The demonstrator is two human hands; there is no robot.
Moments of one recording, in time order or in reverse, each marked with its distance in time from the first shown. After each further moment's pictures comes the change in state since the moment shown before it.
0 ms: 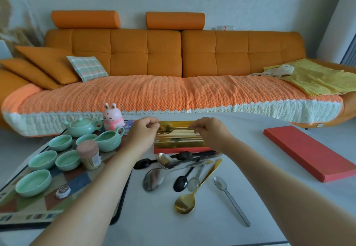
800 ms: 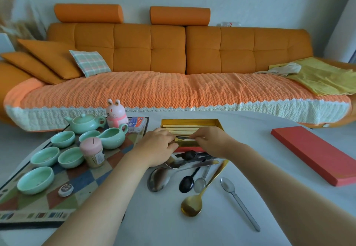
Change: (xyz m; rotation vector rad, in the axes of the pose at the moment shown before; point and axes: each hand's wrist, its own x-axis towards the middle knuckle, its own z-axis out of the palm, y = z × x) left_hand 0.002 -0.025 0.016 0.752 -0.449 0.384; right_hand 0.001 0.002 0.019 -0.257 -0.255 -0.023
